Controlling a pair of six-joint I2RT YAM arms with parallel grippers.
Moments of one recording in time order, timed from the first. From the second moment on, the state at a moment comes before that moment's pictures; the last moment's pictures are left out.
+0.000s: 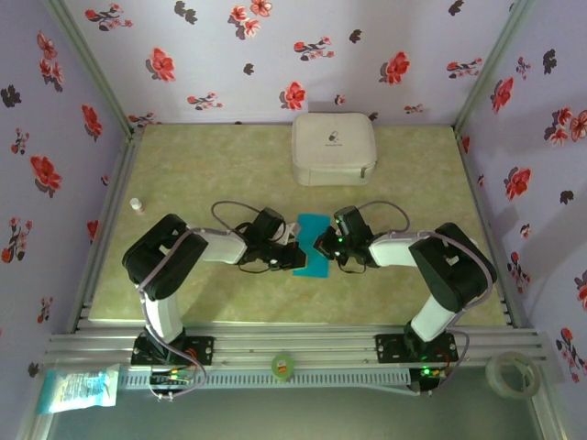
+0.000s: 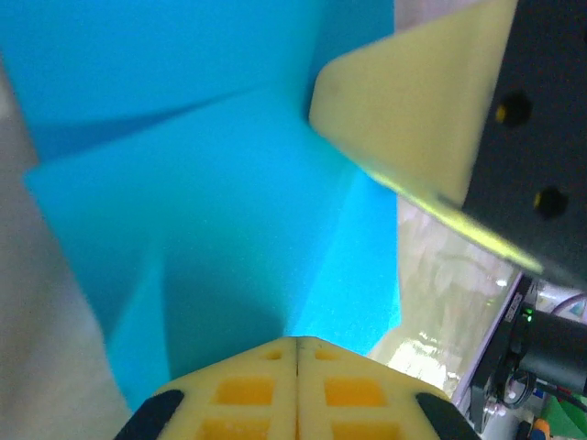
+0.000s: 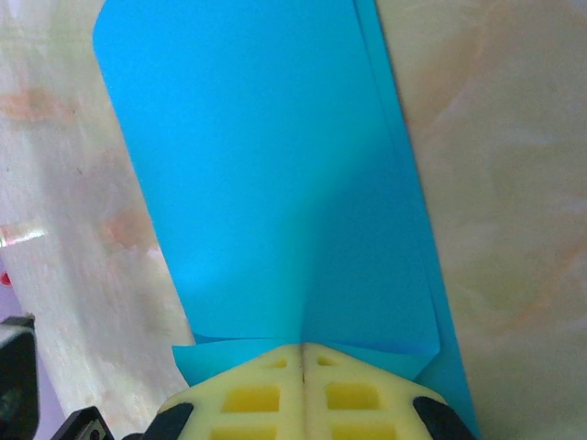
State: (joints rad) left arm -0.77 1.83 0.79 0.12 0.60 -0.75; right arm 0.59 1.65 0.62 0.16 -0.31 1.13
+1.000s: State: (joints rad) left arm -0.74 1.71 0.96 -0.15 0.54 -0.68; right arm 0.58 1.65 0.65 0.10 -0.31 1.10
